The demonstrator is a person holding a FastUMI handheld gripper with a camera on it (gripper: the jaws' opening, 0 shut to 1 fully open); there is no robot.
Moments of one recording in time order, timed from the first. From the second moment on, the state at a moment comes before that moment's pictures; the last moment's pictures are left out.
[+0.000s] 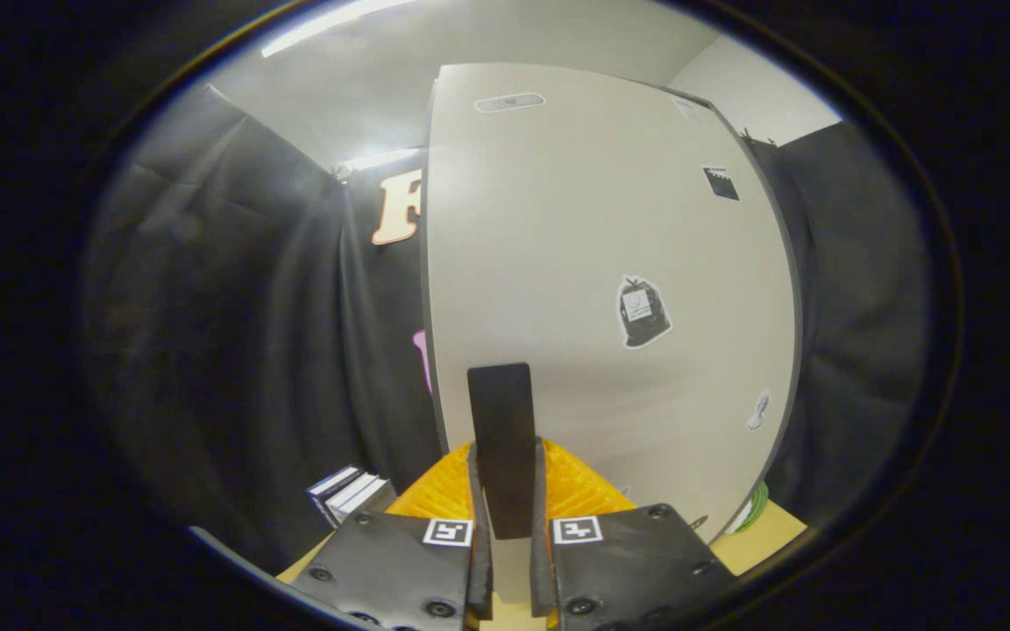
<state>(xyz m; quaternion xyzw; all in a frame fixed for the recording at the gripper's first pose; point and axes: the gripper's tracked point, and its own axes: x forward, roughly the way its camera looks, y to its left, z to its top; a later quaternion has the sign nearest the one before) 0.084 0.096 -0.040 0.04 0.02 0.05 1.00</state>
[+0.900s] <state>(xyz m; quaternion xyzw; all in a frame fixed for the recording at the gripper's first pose) 0.055 0.021 -0.032 0.04 0.05 0.24 0.97</state>
